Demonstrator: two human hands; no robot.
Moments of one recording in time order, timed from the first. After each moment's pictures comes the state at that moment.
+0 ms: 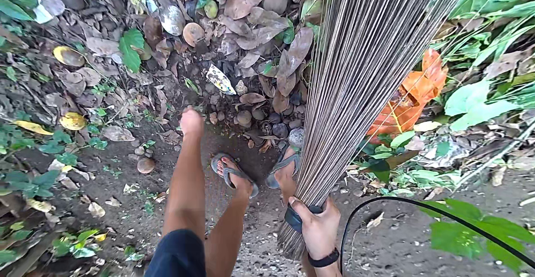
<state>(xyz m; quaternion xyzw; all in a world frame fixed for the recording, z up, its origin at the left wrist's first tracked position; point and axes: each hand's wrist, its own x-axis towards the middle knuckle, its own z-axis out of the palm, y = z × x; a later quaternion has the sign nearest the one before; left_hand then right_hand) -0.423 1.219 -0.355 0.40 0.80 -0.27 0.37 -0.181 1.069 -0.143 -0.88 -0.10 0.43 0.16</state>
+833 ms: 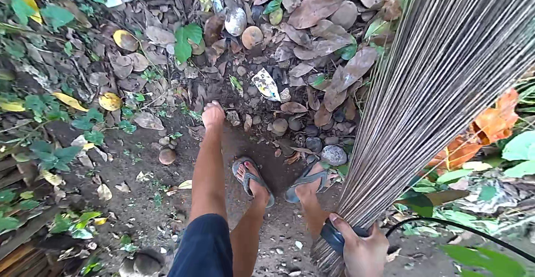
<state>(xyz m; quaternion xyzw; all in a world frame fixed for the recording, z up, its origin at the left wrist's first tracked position) -0.484 1.225 -0.400 0.44 0.75 -0.37 0.33 -0.197 1.075 -0.143 -0.89 -0.12 0.42 0.13</state>
